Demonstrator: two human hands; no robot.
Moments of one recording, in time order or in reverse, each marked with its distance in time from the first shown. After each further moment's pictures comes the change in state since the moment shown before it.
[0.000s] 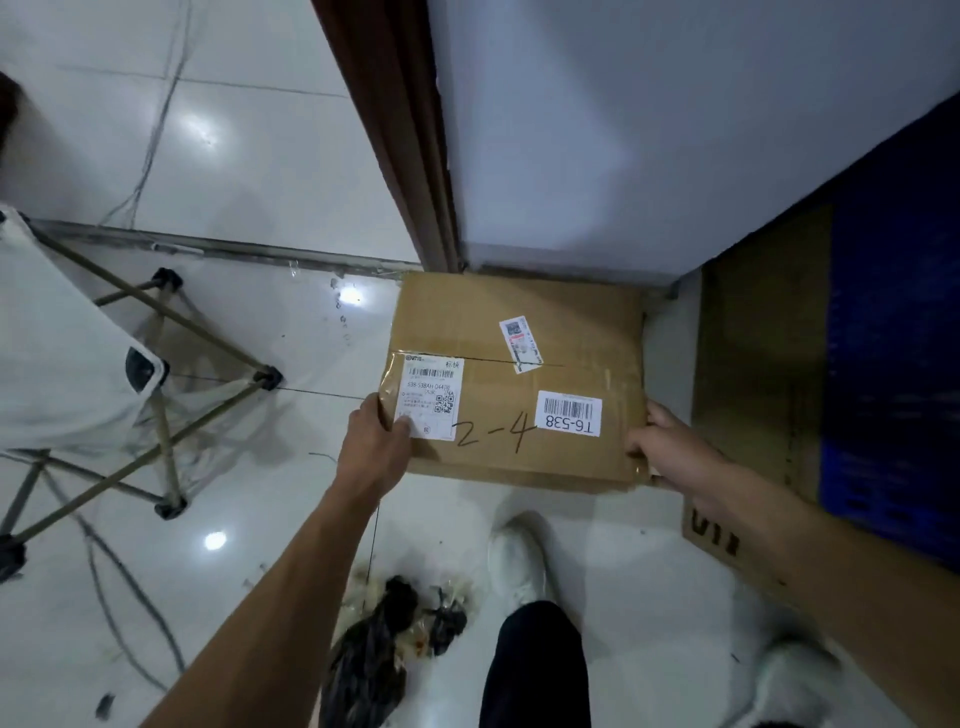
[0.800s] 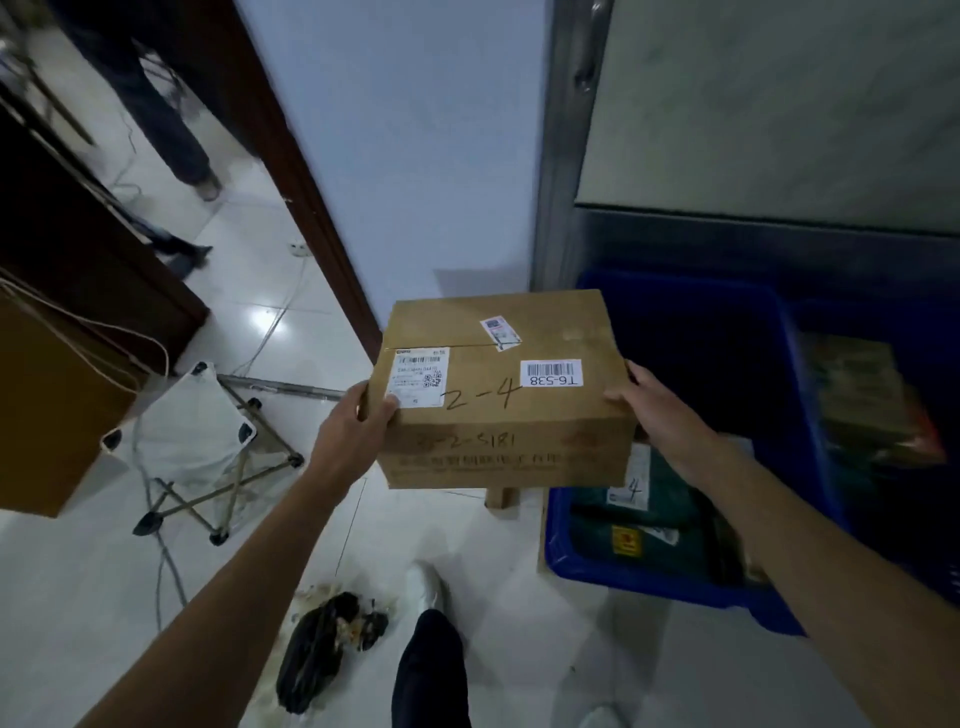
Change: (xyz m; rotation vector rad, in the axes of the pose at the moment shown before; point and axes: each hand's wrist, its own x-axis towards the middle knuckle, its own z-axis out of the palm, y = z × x) left_hand -0.521 0.250 -0.058 -0.171 0.235 0.373; right_hand -0.462 0.059 -0.329 0.146 0.082 -0.567
